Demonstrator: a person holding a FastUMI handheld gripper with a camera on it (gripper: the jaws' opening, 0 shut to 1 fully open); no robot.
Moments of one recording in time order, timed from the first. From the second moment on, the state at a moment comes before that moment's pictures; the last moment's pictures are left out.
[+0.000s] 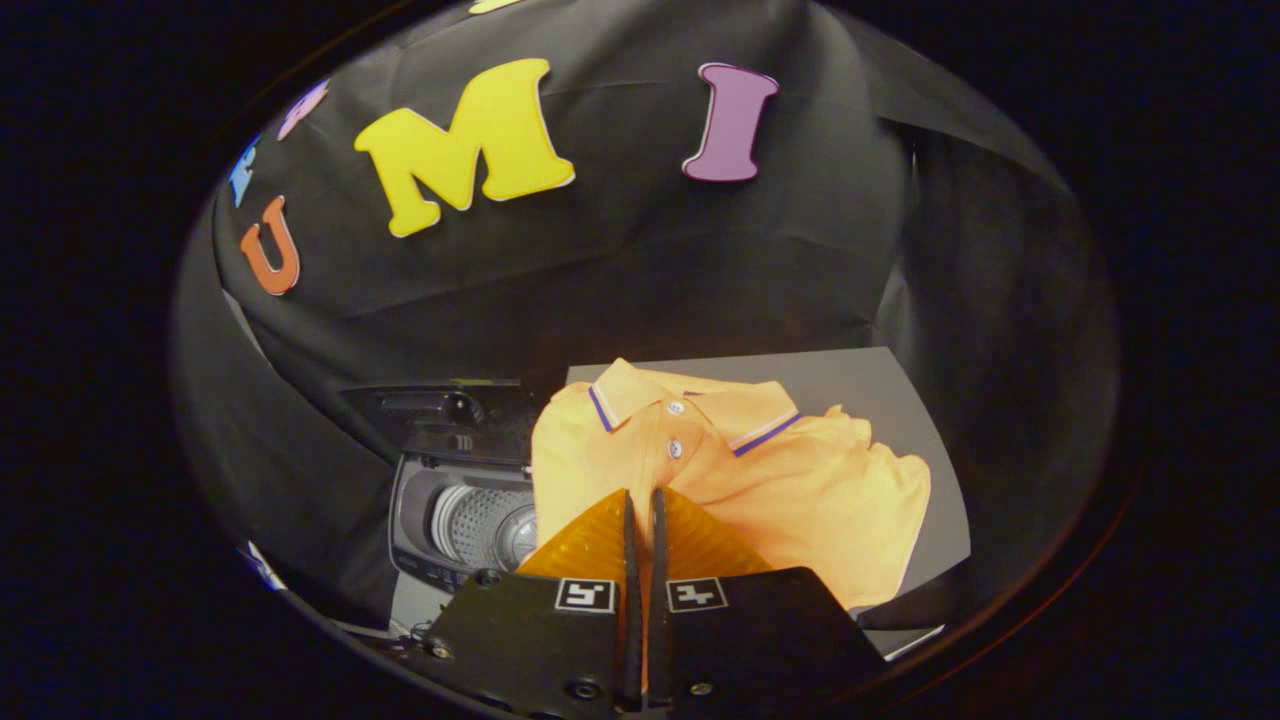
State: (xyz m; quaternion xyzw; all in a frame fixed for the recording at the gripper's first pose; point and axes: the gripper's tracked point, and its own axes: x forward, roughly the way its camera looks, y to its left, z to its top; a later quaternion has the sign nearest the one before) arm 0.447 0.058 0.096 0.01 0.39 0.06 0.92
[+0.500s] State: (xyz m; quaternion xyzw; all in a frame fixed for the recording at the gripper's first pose) arm 0.434 0.161 0.105 -0.01 0.39 0.11 0.92
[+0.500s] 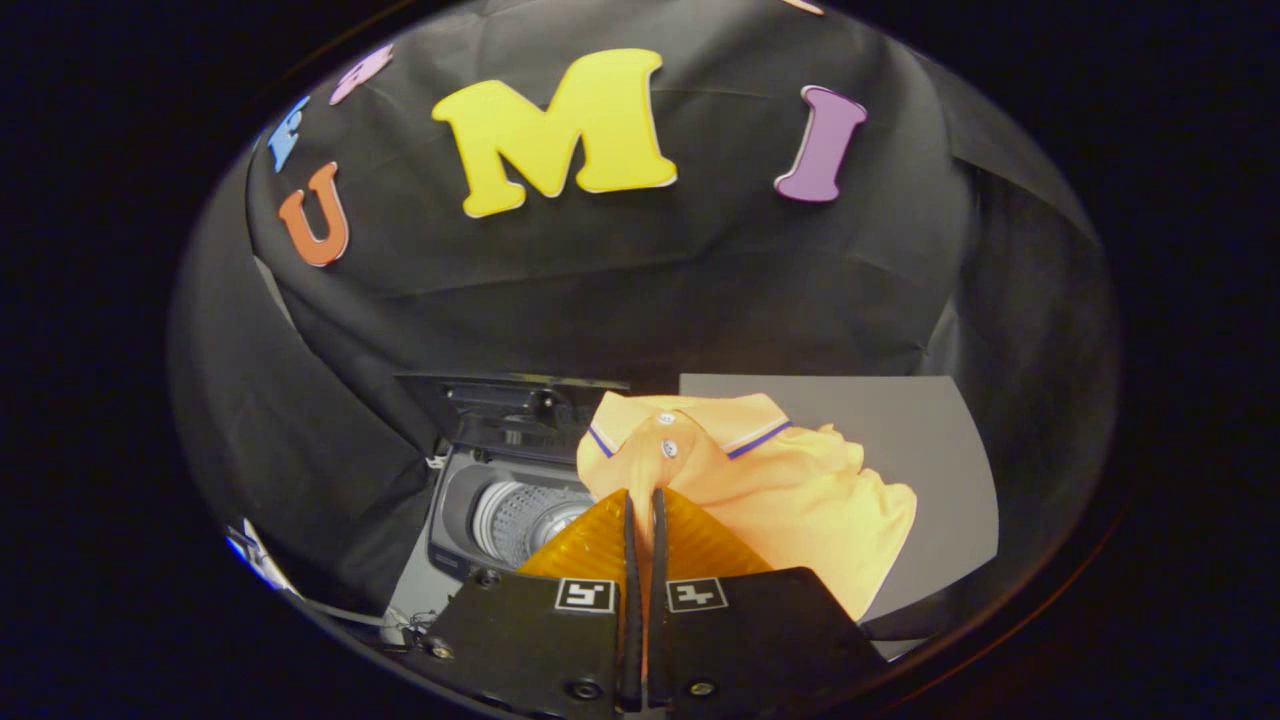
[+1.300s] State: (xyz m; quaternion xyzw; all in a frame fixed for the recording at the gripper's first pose) arm 0.429 0.284 0.093 -0.04 0.38 0.17 0.91
